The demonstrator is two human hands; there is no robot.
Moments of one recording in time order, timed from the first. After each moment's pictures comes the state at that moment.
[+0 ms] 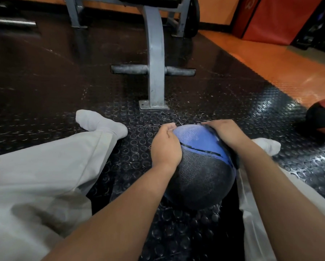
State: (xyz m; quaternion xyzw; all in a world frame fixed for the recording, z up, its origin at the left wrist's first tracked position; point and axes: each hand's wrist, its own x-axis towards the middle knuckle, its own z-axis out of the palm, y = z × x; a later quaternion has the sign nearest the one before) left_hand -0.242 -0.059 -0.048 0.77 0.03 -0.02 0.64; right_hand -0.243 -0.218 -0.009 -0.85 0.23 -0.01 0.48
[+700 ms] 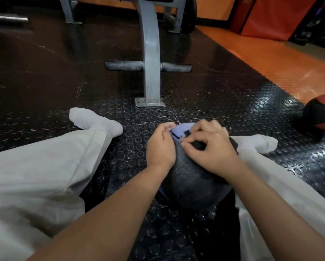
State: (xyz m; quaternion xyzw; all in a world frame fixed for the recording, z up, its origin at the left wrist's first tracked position) left_hand -0.241 -0.061 -0.061 0.74 -0.02 -0.01 0.67; right_hand -0.291 -0.180 -0.023 -0.95 -0.06 -0.22 0.23
